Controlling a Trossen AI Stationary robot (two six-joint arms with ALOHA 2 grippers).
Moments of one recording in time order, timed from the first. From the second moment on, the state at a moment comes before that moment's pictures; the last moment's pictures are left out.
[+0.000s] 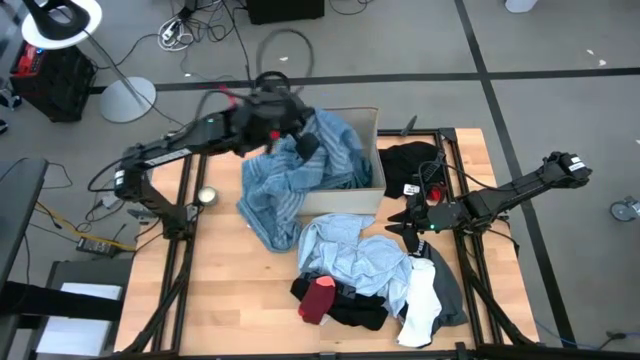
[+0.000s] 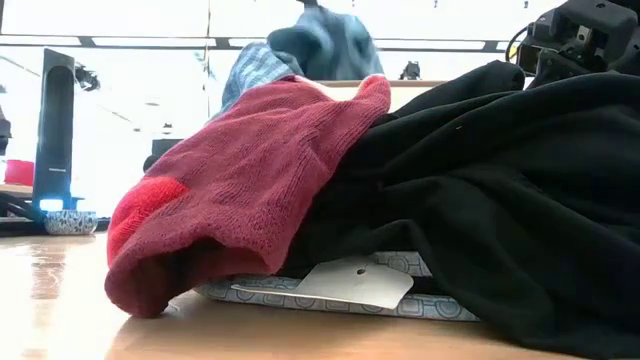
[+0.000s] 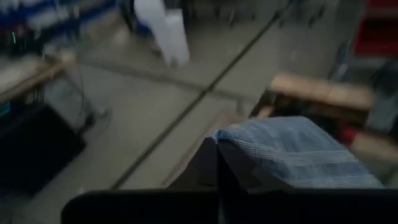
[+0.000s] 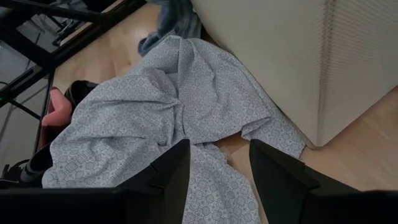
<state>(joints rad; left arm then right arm) 0.22 1.56 1.79 -0.62 -0.50 0.02 0.33 0.73 0.35 -0.19 0.39 0.74</state>
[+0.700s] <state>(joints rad) 0.36 2.05 1.73 -0.63 0.02 -0.25 0.33 0.73 0.35 -0.20 0.40 0.74</state>
